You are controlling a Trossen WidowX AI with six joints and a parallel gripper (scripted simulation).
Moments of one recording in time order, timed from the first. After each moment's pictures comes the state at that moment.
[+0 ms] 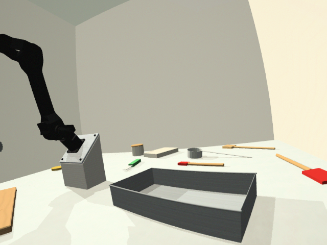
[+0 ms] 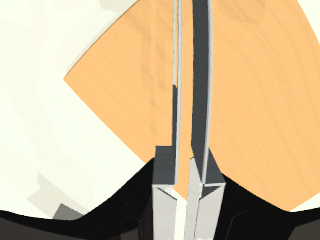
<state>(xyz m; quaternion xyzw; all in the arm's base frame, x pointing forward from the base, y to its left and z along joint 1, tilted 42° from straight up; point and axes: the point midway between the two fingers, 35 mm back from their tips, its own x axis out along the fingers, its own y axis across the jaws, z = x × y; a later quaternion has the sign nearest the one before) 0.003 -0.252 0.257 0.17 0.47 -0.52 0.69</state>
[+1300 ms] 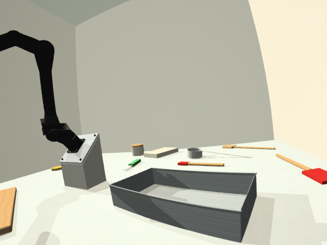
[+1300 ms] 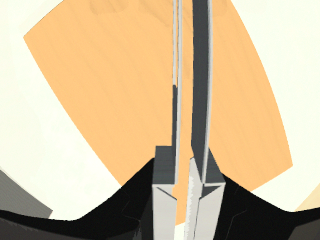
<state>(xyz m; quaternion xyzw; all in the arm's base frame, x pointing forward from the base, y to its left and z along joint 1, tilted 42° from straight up) -0.078 -0.223 0.277 0.05 0.48 -0.52 0.70</state>
